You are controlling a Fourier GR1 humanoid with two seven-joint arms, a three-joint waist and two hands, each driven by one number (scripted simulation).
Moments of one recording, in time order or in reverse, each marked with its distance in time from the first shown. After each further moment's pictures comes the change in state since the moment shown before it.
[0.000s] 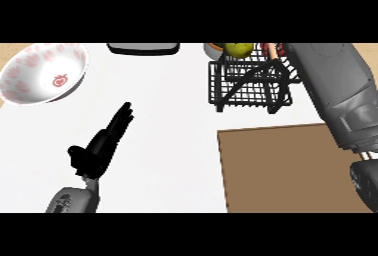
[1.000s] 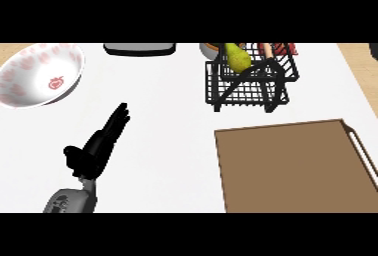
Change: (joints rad) left arm 0.009 0.001 0.022 -0.003 0.002 -0.005 0.006; right arm 0.102 -0.250 -0.183 -0.087 -0.077 -0.352 -0.068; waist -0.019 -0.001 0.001
